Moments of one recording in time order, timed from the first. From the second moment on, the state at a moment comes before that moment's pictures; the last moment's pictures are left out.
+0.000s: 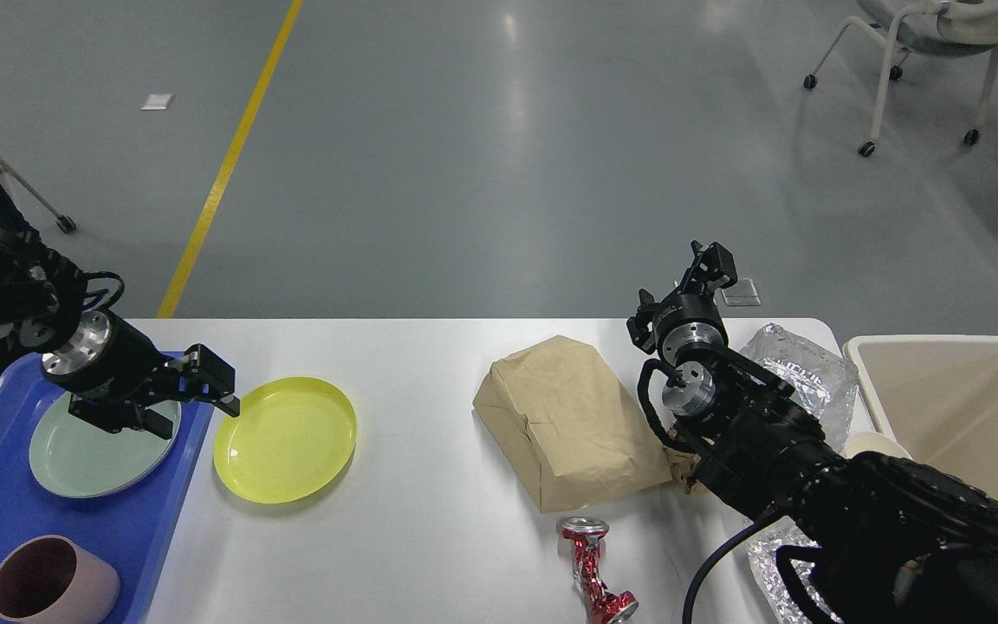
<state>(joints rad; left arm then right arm) -1.59 0.45 1.27 -0.92 0.18 -0.70 -0.29 0.89 0.17 0.50 0.15 0.29 -0.03 0.41</state>
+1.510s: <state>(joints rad) -1.25 0.35 1.07 -0.77 -0.16 -0.49 0.06 0.89 0.17 0.50 0.15 0.29 -0.03 0.41</state>
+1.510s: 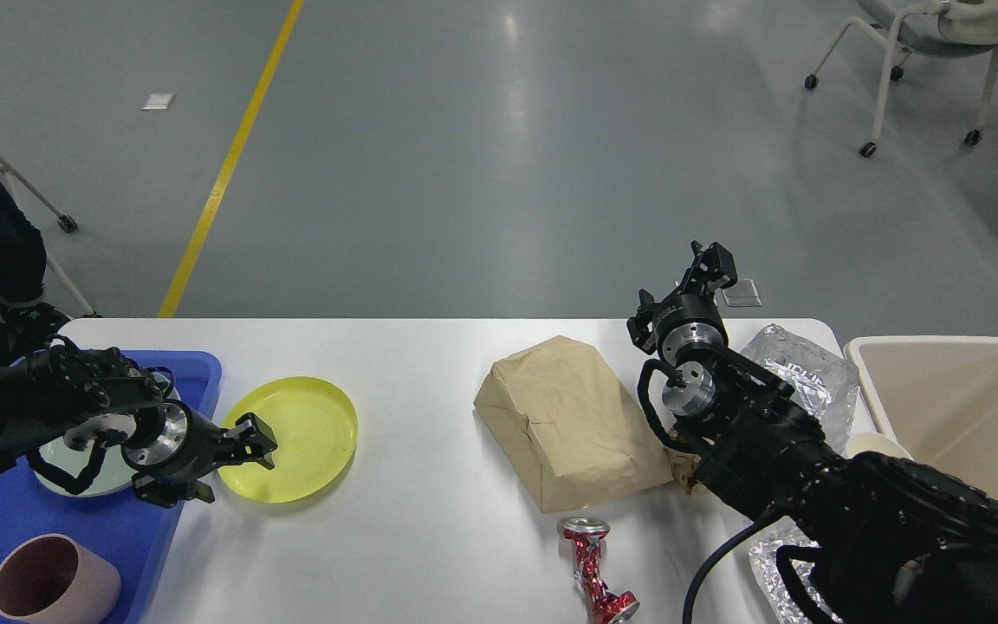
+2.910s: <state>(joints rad) -1.20 0.31 1.06 -0.75 -0.16 -0.49 0.11 0.89 0.17 0.50 0.15 0.29 -0.03 0.41</state>
